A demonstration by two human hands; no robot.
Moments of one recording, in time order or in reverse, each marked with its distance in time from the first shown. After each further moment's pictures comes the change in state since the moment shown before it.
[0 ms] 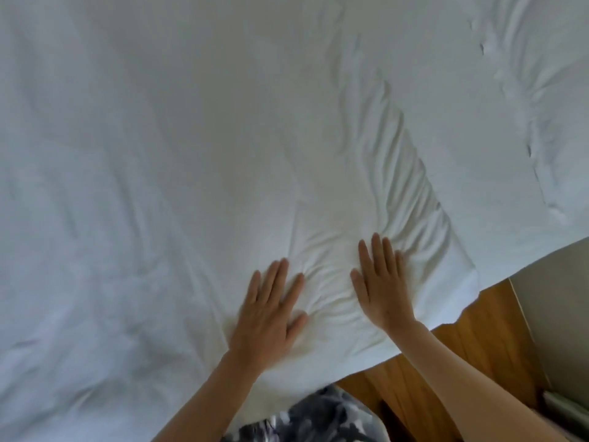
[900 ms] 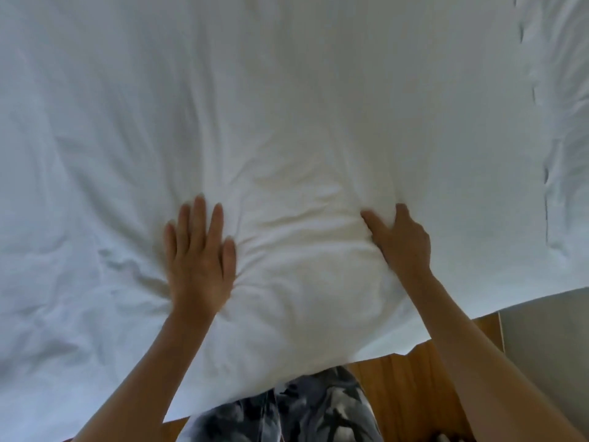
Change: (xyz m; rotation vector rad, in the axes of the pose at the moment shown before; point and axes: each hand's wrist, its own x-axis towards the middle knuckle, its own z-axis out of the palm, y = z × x) left_hand 0.095 0.015 -0.004 0.003 0.292 -0.534; right_hand 0.122 0.102 -0.078 0.403 -0.152 0.368
